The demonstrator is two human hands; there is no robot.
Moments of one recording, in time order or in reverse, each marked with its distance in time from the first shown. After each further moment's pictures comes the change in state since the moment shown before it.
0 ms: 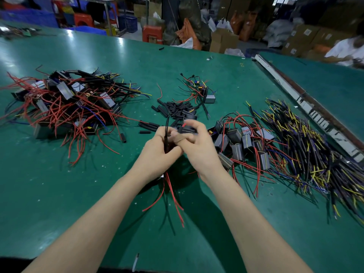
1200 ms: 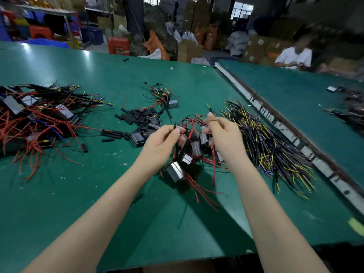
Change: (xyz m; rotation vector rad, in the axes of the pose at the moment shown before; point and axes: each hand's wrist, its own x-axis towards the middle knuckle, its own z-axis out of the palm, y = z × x) left_hand 0.003 0.063 0.065 -0.329 -0.105 0.138; right_hand -0.018 -0.048 -0.127 -0.475 0.452 -0.050
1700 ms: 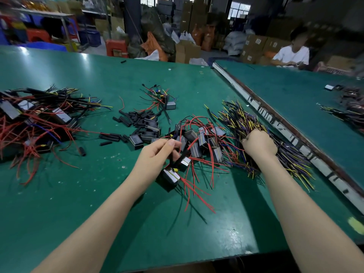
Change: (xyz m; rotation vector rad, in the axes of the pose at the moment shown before) left_hand -0.016 -0.017 -0.005 -0.016 -0.015 -0.028; right_hand 0.062 0.069 -0.078 -1.021 0.100 0.309
